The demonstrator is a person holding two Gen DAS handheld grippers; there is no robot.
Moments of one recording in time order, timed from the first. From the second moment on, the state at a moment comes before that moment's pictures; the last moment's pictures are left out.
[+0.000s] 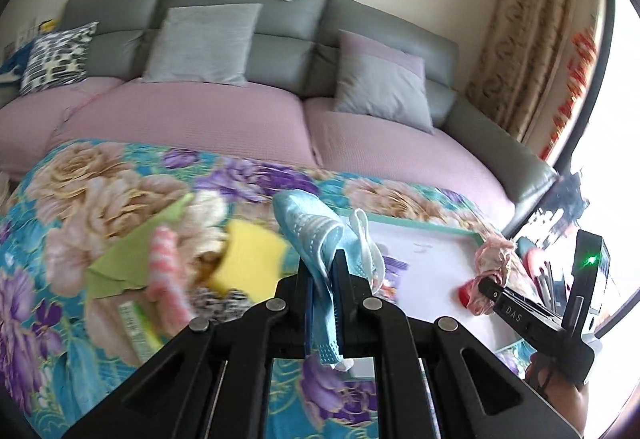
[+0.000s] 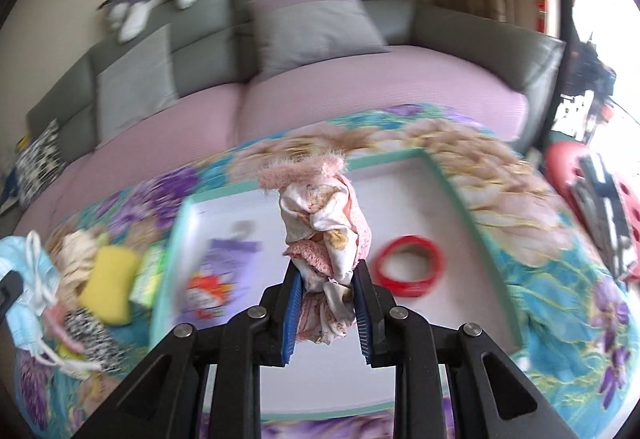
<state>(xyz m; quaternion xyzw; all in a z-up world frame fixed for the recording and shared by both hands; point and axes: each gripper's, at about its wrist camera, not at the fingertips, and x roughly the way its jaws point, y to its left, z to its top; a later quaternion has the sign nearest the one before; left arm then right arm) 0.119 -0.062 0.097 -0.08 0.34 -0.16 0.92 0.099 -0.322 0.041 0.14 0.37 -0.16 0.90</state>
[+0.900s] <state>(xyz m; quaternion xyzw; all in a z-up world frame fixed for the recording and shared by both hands) 0.163 -0.199 -0.010 0.04 0.47 -0.21 0.86 0.079 -0.390 -0.008 0.20 0.43 -0.19 0.86</state>
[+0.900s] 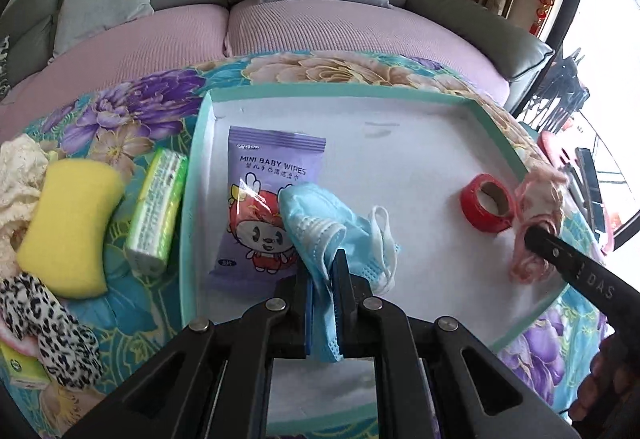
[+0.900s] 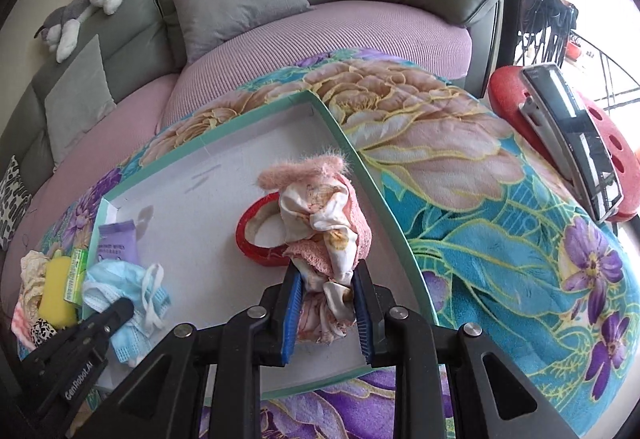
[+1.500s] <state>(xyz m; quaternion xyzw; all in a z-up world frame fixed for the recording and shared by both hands) 0.157 -0.191 0.013 0.04 0.44 -0.19 0.87 0.077 -0.384 0.009 0.17 0.43 -0.21 0.86</state>
